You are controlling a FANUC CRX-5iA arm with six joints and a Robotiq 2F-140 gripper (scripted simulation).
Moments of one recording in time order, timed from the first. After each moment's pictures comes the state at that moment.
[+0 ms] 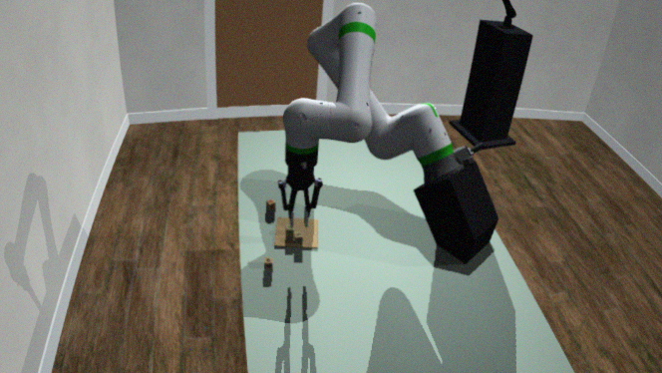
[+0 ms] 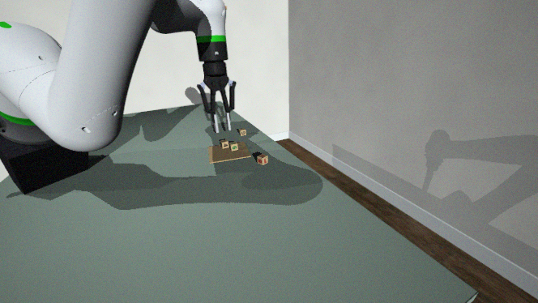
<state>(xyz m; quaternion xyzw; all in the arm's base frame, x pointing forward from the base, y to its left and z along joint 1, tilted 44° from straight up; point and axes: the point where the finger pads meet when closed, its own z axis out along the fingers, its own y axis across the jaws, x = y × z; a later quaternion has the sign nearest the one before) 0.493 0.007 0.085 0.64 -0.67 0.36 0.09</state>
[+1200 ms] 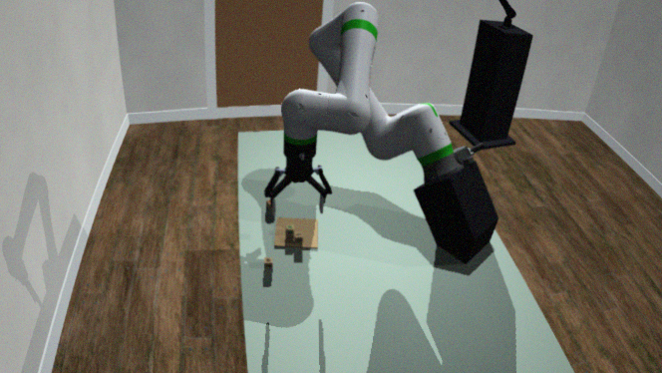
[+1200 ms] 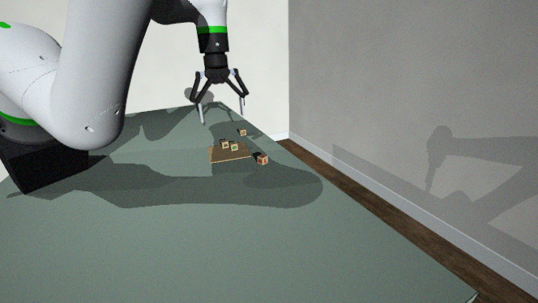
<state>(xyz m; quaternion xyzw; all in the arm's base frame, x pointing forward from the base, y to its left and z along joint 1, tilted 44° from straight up) 0.488 0.015 0.108 0.63 -0.68 0.37 0.09</state>
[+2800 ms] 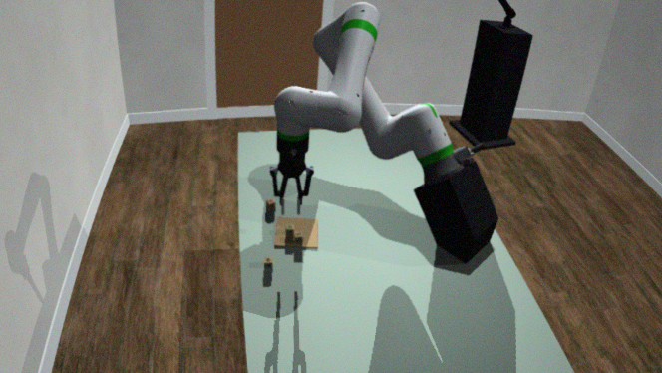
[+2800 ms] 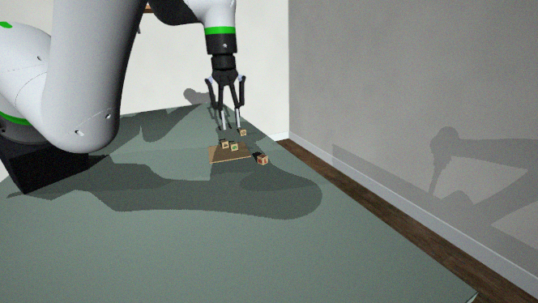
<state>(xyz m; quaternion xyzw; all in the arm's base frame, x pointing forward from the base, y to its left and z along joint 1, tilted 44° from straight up) 0.499 -0.012 0.130 0.61 -0.69 0.37 0.08</state>
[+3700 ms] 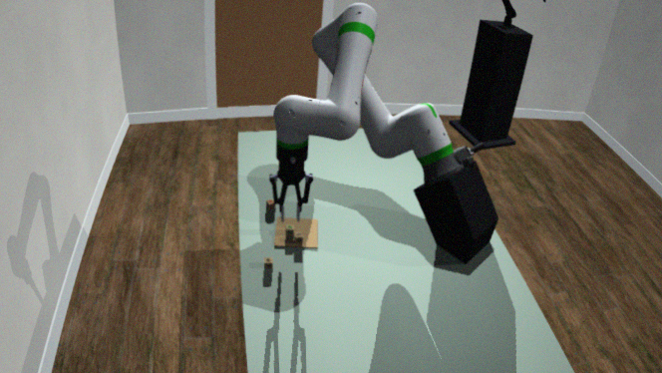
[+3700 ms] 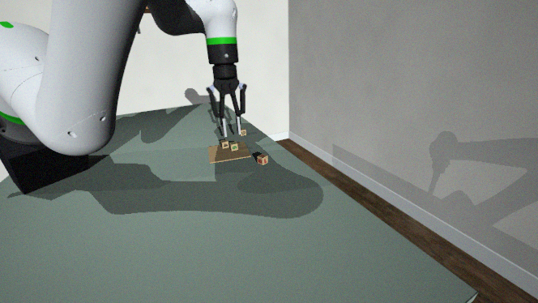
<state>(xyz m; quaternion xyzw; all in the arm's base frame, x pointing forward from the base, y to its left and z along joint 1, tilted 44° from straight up) 0.510 -0.028 0.110 0.61 -0.69 0.37 0.08</state>
